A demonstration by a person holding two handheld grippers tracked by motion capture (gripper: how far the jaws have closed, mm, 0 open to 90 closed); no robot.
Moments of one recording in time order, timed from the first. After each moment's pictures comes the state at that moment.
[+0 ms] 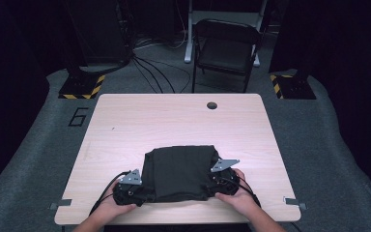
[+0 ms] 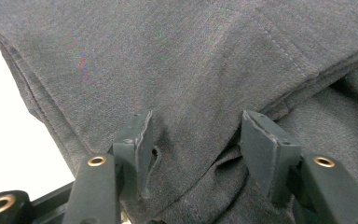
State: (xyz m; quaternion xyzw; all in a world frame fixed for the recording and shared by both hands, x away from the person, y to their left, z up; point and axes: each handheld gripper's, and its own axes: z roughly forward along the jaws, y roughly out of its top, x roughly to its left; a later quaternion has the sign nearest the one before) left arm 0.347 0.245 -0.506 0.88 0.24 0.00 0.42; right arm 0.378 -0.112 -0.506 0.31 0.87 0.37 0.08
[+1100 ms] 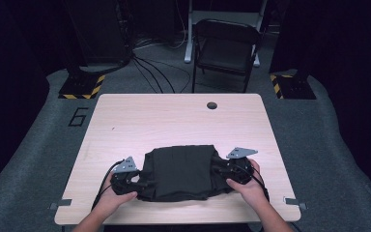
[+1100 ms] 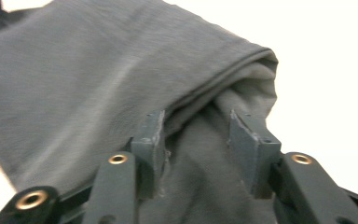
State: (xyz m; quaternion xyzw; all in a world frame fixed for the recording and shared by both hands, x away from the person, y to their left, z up) left arm 0.369 0.250 -0.488 0.84 0.29 0.06 0.46; right arm 0.399 -0.148 -0.475 0.36 0.83 0.39 0.14
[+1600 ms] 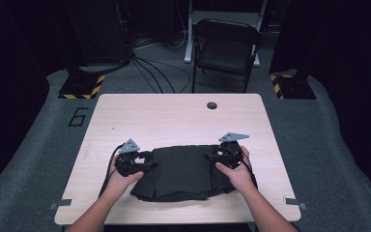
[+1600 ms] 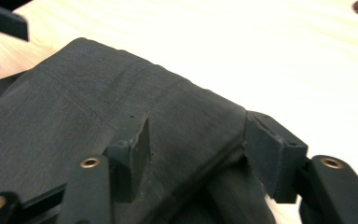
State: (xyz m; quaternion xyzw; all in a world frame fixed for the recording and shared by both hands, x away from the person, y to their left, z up) left arm 0.417 0.235 -0.476 0.80 0.37 0.11 0.46; right arm 0.442 -0.119 -0.467 0.40 0.80 0.43 0.12
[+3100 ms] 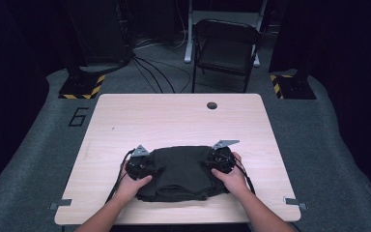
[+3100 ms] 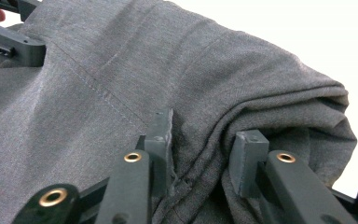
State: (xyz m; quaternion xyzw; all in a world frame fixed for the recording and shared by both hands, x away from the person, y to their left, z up) left arm 0.421 0.218 -0.519 0.81 0.39 0.08 0.43; right arm 0.446 -0.109 -0.510 0.39 0.82 0.40 0.06
